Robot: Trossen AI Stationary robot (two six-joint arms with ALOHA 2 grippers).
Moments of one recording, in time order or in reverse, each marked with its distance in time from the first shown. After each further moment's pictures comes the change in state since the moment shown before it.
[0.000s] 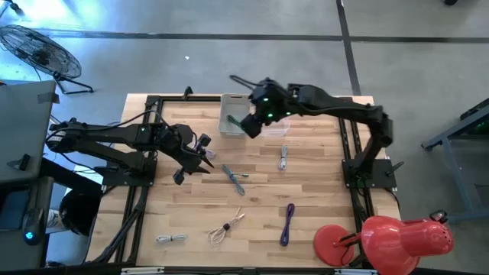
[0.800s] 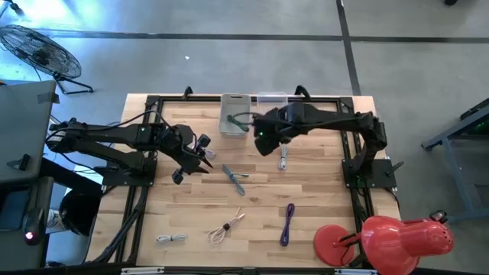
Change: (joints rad) left arm 0.000 0.000 0.000 -0.034 -0.007 0.049; right arm 0.151 0.074 0.030 -0.618 0.330 0.370
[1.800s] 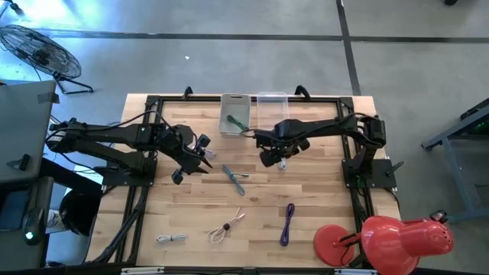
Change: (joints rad) left arm 0.000 0.000 0.000 -0.009 0.001 -0.021; right arm -0.075 0.000 -0.556 0.394 -0.222 0.070
